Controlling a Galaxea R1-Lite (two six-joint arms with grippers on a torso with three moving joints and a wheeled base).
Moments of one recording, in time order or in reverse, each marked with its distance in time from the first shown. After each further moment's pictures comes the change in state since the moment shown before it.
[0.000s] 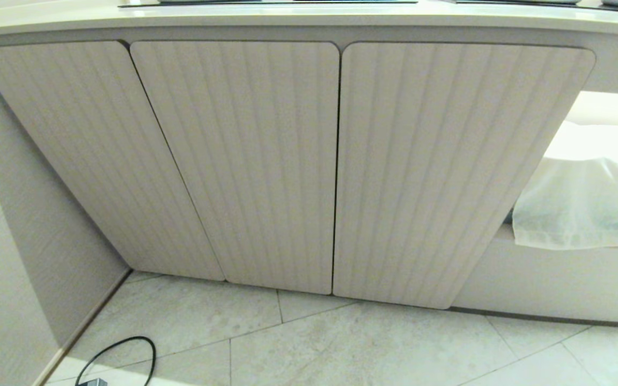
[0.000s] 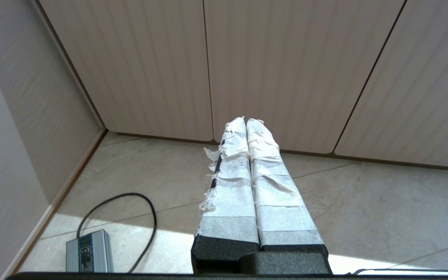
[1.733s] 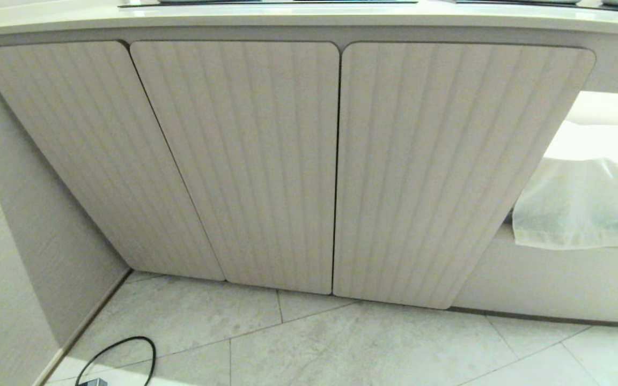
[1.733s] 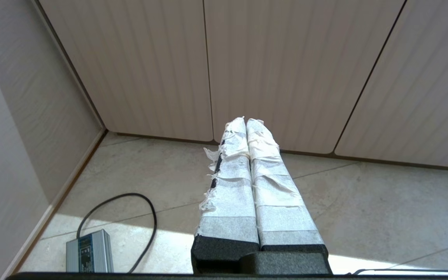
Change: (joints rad) left arm 0.000 0.000 0.000 0.000 0.000 0.000; right arm -0.001 -0.001 0.002 -0.003 -0.003 0.087
